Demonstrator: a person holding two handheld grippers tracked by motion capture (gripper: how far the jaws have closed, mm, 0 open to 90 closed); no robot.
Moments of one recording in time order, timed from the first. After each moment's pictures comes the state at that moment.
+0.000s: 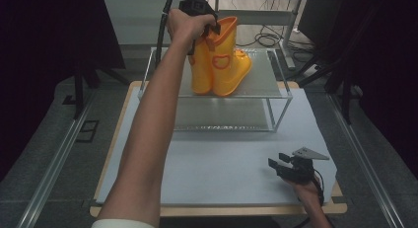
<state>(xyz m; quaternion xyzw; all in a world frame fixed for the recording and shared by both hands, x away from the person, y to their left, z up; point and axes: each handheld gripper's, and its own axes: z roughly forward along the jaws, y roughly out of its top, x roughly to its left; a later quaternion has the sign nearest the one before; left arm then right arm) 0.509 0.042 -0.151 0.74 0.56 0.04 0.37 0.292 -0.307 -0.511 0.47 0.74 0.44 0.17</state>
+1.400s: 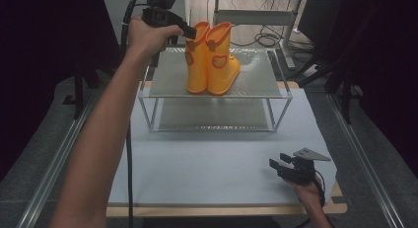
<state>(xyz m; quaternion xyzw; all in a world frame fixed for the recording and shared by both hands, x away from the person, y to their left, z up) 0.444 0.116 -0.145 0.78 0.46 0.05 0.42 0.289 -0.309 -0.509 0.47 0.74 0.44 0.18</state>
